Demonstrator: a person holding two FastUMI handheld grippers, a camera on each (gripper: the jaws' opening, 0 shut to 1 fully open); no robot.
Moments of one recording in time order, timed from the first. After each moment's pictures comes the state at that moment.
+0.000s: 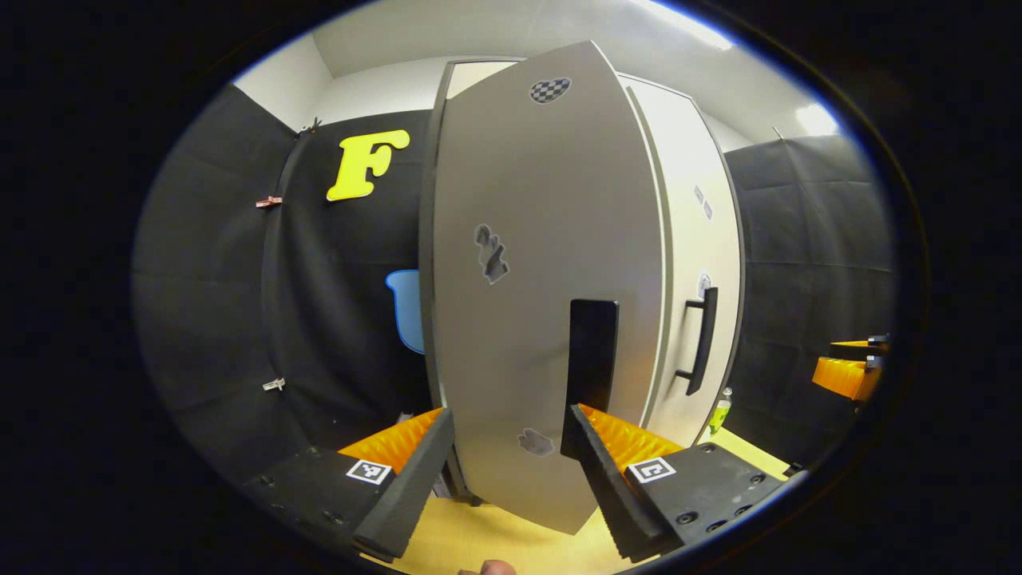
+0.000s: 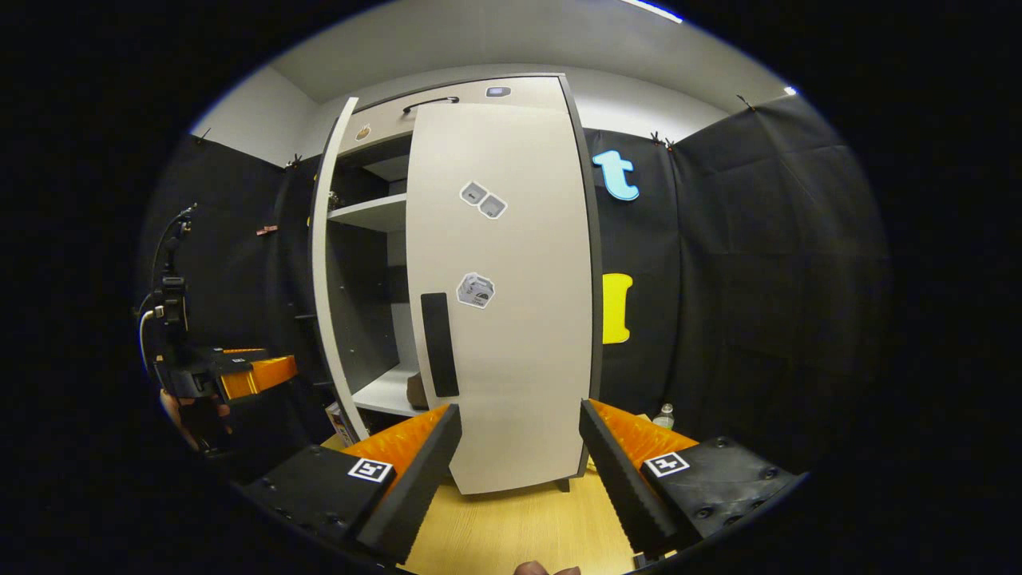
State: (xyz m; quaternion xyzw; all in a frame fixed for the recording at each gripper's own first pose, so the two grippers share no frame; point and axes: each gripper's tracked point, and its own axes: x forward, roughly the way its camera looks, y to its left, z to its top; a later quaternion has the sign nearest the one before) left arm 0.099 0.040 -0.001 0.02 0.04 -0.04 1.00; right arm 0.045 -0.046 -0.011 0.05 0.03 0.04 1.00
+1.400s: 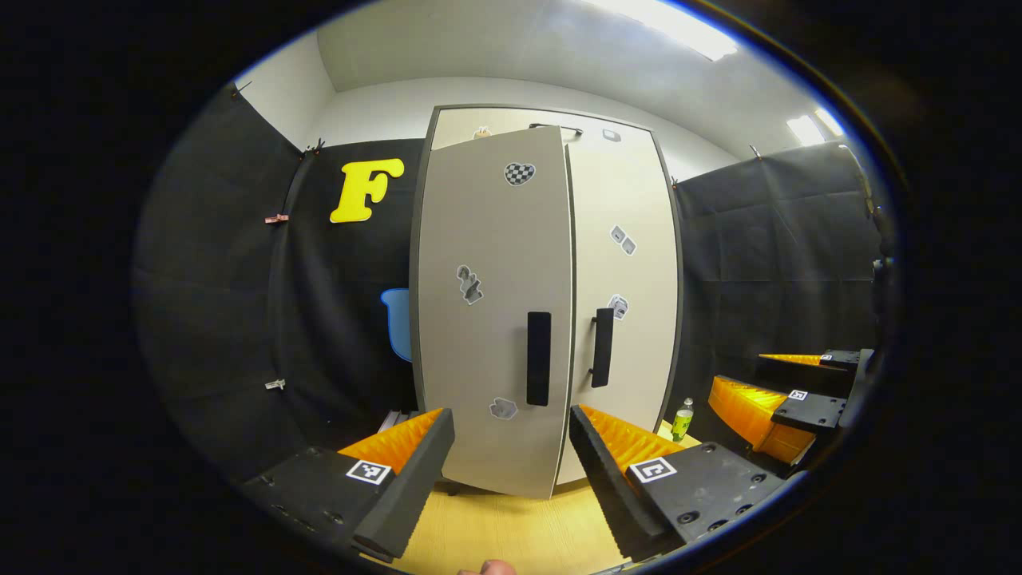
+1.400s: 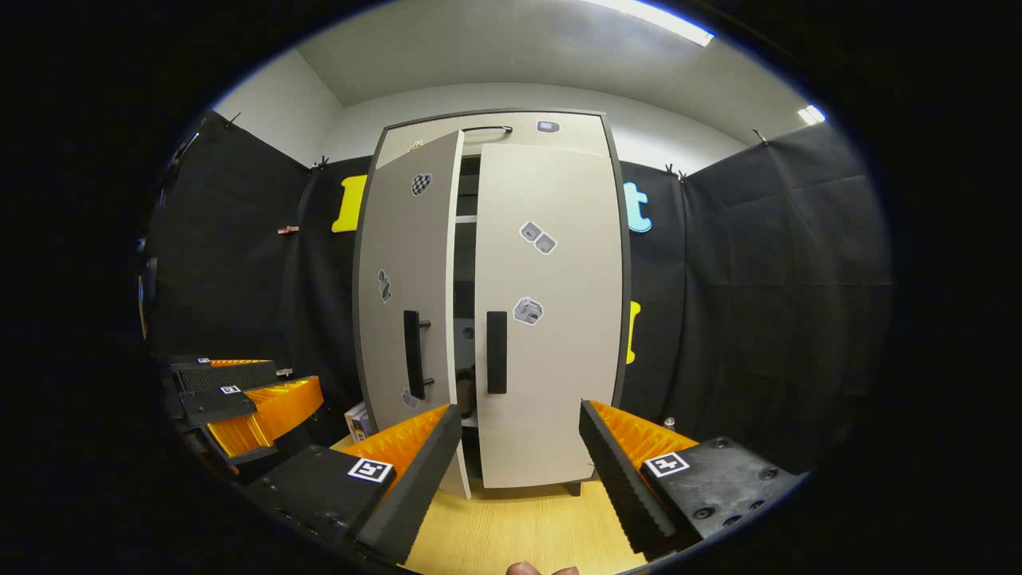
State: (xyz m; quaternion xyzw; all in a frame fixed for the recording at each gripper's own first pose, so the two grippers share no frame) left arm -0.026 0.004 0.016 0.01 0.00 -0.05 1.00; right arm -0.019 0.022 0.006 0.01 -0.01 0.03 1.00
